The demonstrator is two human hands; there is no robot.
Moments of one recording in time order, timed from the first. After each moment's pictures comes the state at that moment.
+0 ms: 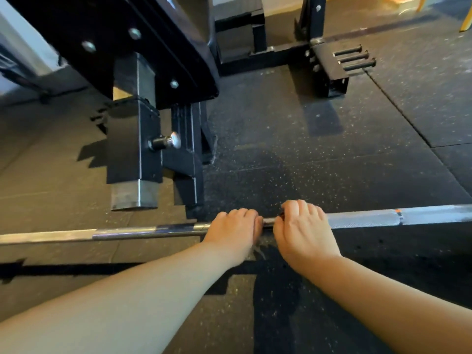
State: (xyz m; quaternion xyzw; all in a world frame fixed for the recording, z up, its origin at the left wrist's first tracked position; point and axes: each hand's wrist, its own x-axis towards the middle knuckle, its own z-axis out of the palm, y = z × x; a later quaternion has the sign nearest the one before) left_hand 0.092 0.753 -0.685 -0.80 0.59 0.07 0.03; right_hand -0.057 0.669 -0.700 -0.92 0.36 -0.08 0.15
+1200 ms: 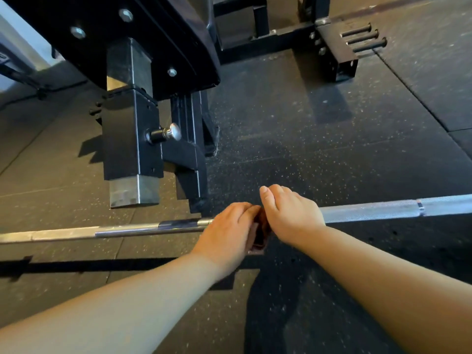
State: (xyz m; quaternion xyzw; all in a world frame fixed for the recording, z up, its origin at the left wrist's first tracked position) left_hand 0.110 0.786 -0.695 -0.78 0.62 0.08 -0.08; right_hand -0.011 0.663 -0.678 -0.89 0.35 -0.01 0.27
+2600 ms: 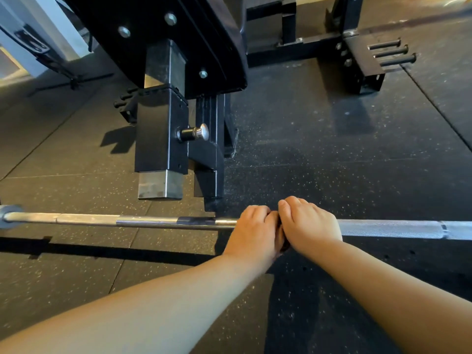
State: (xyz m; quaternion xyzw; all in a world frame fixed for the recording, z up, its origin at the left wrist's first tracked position) left_hand 0.094 0.775 -0.705 -0.81 0.57 0.05 -0.13; right_hand -0.005 0.667 -0.697 -0.90 0.38 -0.03 0.22
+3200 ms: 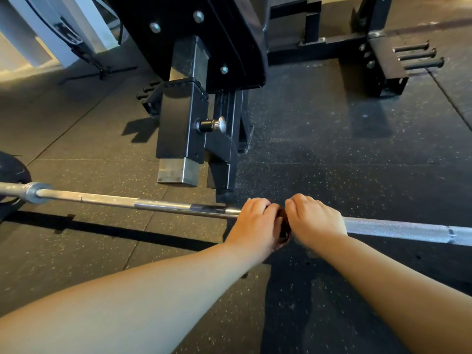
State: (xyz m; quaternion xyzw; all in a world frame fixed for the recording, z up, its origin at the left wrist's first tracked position) left_hand 0.098 0.787 -0.704 -0.83 0.55 0.06 -0.12; right_hand -0.005 0.665 -0.696 -0.90 0.36 0.00 0.23
